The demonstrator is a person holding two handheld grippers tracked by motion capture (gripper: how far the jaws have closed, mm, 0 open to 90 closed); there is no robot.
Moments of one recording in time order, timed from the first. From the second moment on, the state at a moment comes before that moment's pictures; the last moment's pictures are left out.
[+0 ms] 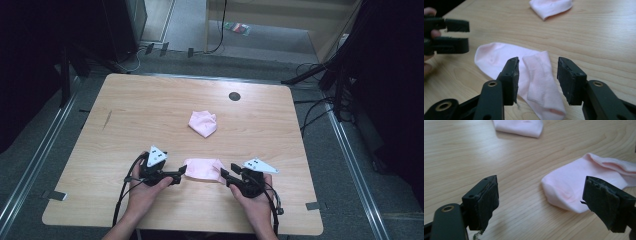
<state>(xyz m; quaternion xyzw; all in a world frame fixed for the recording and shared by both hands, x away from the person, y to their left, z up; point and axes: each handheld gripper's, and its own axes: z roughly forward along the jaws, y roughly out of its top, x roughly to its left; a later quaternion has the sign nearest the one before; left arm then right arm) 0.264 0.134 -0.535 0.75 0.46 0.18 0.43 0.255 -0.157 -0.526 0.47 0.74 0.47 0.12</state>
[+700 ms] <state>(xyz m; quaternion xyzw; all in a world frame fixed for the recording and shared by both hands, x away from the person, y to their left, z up) 0.262 0.150 -0.544 0.78 0.44 0.07 0.44 0.261 -0.169 -0.536 0.48 0.75 0.43 0.12</state>
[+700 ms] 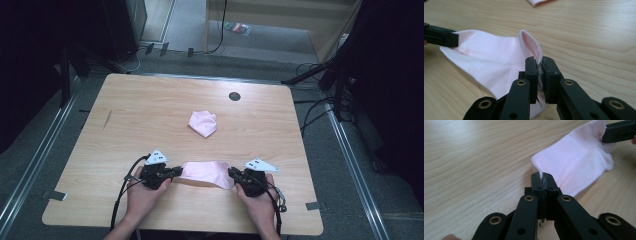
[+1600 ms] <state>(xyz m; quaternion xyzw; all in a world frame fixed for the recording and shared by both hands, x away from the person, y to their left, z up) 0.234 0.180 -0.551 0.78 0.44 0.07 0.44 0.257 -0.171 -0.539 0.47 0.74 0.47 0.09</state>
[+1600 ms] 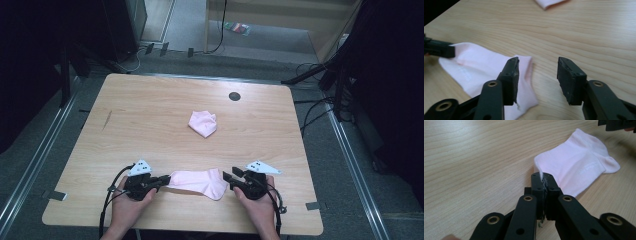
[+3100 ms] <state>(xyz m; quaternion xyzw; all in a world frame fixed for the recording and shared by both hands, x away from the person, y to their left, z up) 0.235 0.183 -0.556 0.79 0.43 0.05 0.44 0.230 -0.132 -0.552 0.38 0.82 0.40 0.15</state>
